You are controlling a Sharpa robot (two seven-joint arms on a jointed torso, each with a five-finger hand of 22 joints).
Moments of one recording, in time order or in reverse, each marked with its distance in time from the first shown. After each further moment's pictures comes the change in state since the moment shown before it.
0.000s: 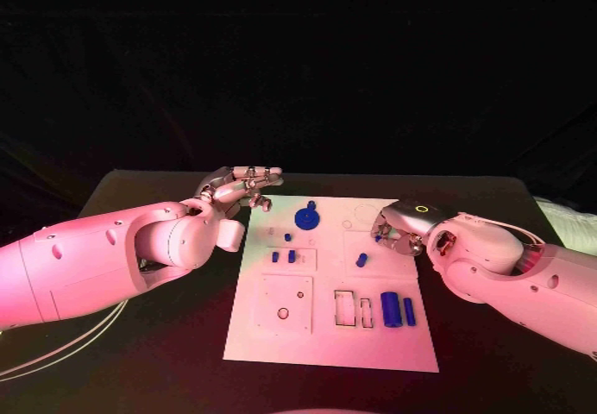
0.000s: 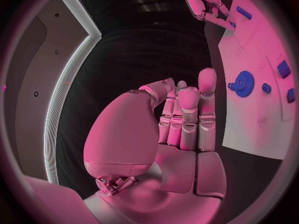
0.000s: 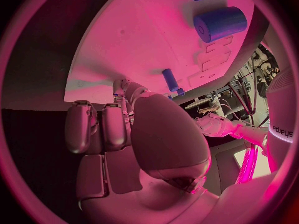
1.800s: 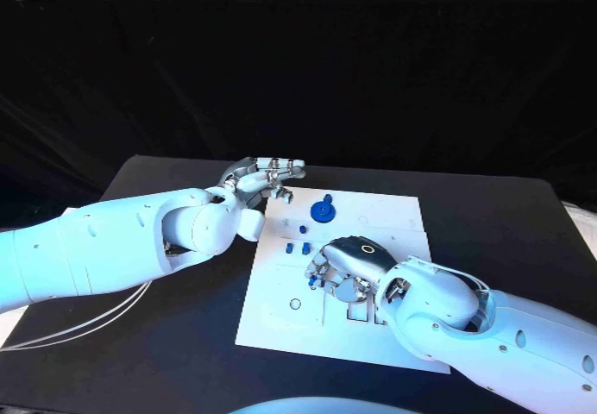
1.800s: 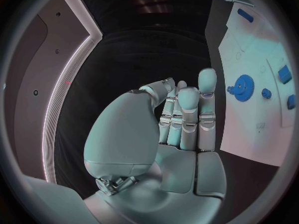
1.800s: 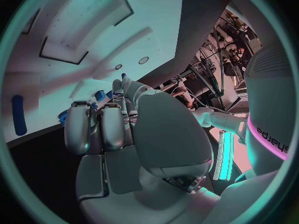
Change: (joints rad) left arm -0.002 0.017 -0.002 -0.011 0.001 0.014 -0.003; left_hand 0.004 0.004 -0.005 -0.006 0.000 -0.004 0.004 0.000 0.000 -0.004 0.003 0.000 0.000 0.000 0.000 0.002 0.009 0.000 0.000 0.000 0.007 0.003; right arm -0.143 0.152 0.005 0.193 0.047 -0.062 0.030; right_hand -0.048 -0.038 0.084 -0.043 0.004 0.004 0.006 -0.008 0.023 0.008 0.009 -0.006 -0.012 0.004 0.004 0.004 -0.001 0.000 0.004 0.004 0.008 0.009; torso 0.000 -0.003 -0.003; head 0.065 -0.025
